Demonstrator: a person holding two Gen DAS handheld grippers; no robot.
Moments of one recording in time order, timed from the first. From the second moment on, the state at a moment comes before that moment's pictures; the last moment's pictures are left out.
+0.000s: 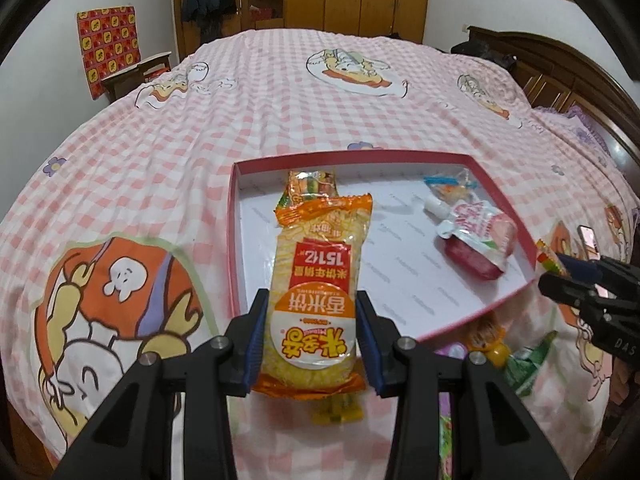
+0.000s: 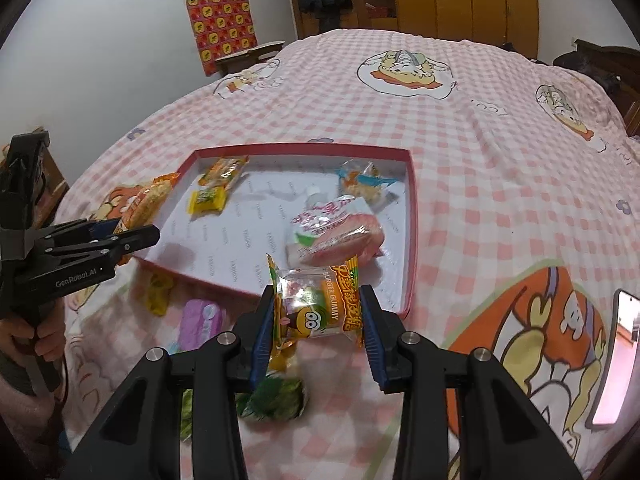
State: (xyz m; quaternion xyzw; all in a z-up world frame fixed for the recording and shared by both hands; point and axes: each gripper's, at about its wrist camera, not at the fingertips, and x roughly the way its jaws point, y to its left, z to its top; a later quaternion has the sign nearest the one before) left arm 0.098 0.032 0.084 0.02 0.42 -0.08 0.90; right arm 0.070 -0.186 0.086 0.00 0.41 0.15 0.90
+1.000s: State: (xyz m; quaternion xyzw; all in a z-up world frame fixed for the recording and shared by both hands) left arm 0.161 0.027 0.052 0.04 0.43 -0.06 0.90; right arm 0.125 -0.185 0.051 0.01 0.41 0.12 0.90
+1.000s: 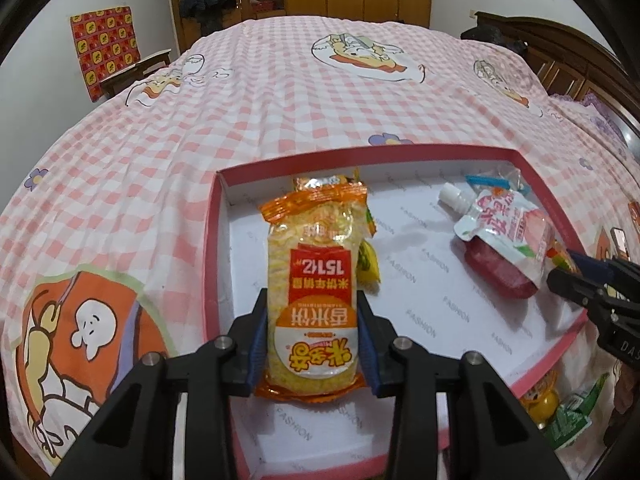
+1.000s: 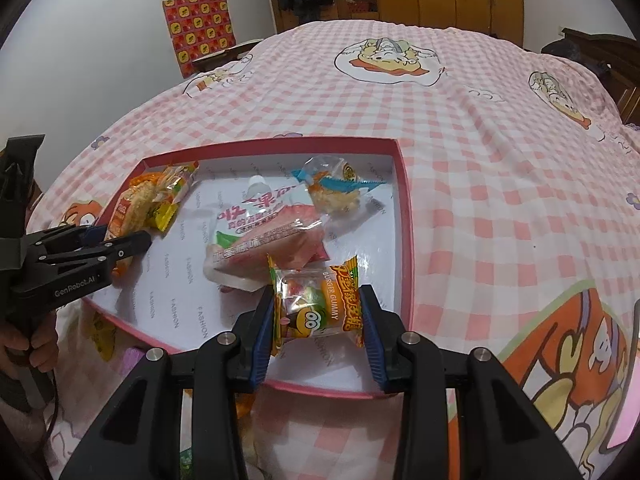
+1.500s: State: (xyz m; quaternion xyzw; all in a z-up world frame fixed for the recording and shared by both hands) left arm 0.168 0.029 0.050 0.04 0.43 -0.06 0.90; right arm 0.145 -0.185 0.055 0.02 0.40 0.12 0.91
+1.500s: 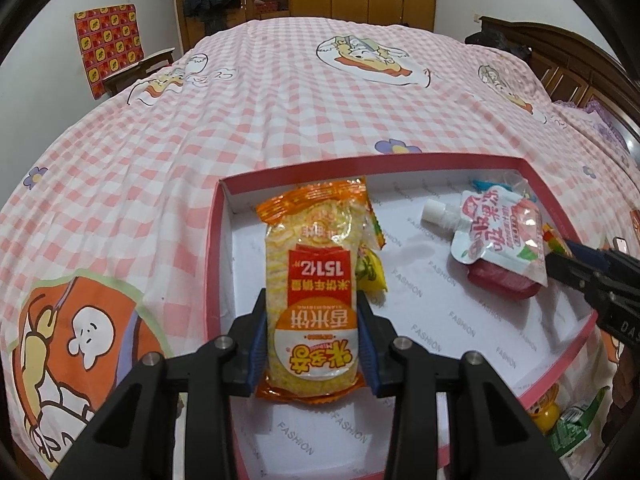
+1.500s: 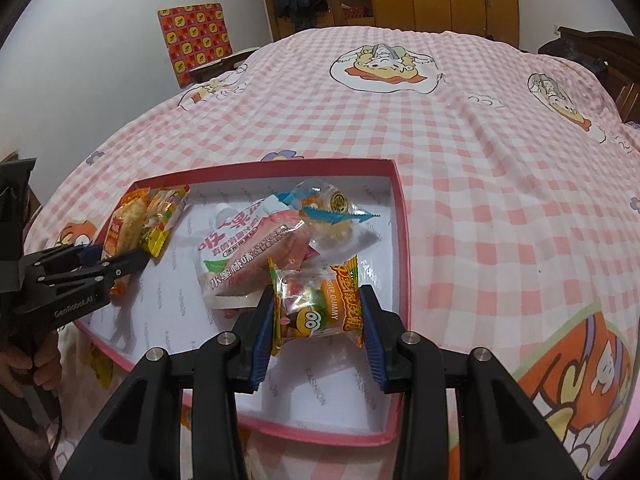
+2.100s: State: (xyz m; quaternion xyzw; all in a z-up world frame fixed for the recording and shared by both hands) left arm 0.171 0.028 0.051 0.04 0.42 -0.05 0.90; right arm 0.167 -0.172 0.049 0.00 0.40 0.12 0.91
